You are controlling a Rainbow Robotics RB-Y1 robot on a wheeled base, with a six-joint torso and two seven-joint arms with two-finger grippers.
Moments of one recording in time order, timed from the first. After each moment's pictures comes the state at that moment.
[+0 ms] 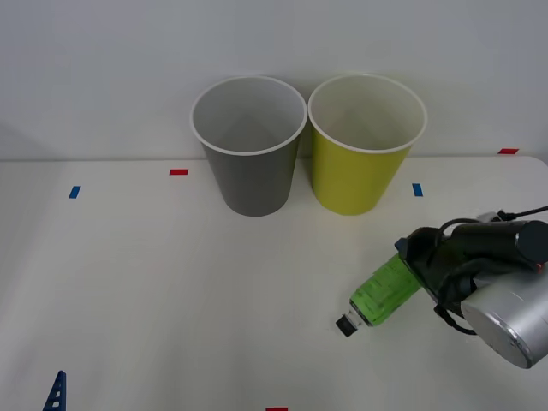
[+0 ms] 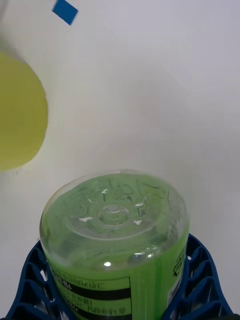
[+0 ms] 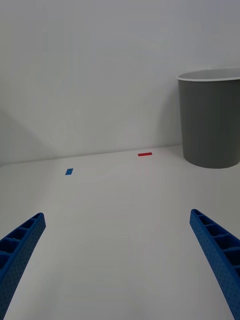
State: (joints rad) right arm -0.10 -0.59 0.31 -2.32 -0.27 1.50 0.06; left arm 1.19 0.41 -0.10 -2.13 0.21 -0.71 -1.54
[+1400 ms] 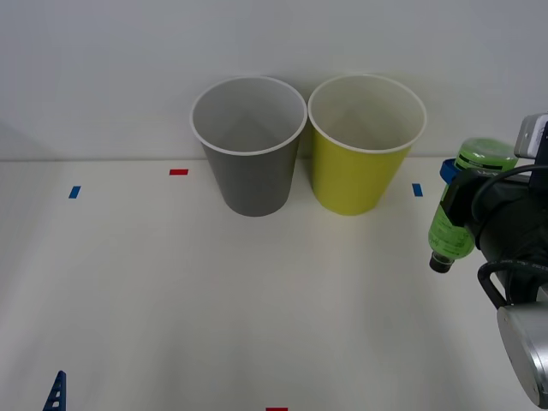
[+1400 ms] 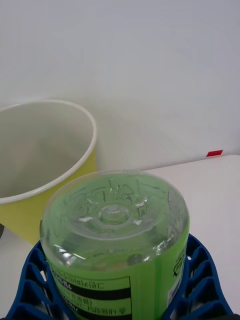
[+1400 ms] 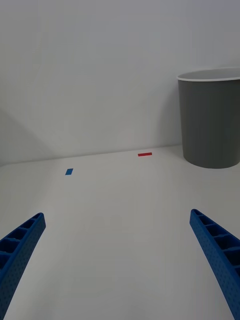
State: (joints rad) right arm 0.04 -0.29 0.15 -2.62 0.22 1.26 1.08; left arm 1.19 0.41 -0.10 -2.13 0.21 -0.71 -1.54
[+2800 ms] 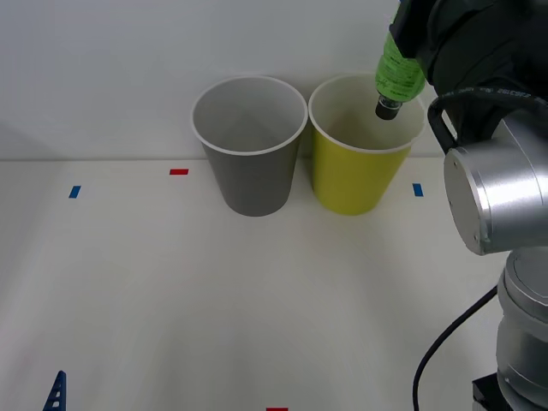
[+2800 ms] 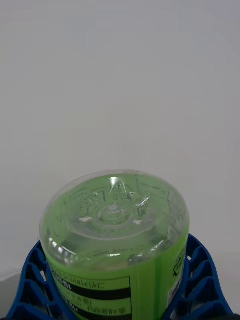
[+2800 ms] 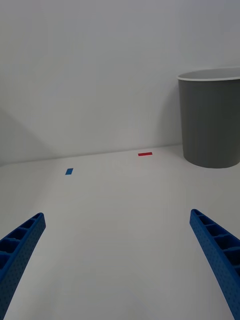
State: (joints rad) right arm -0.54 -0.20 0.17 -2.44 0.26 1.26 1.11; left arm 1.19 0.41 -0.10 -2.13 0.21 -0.71 -1.54
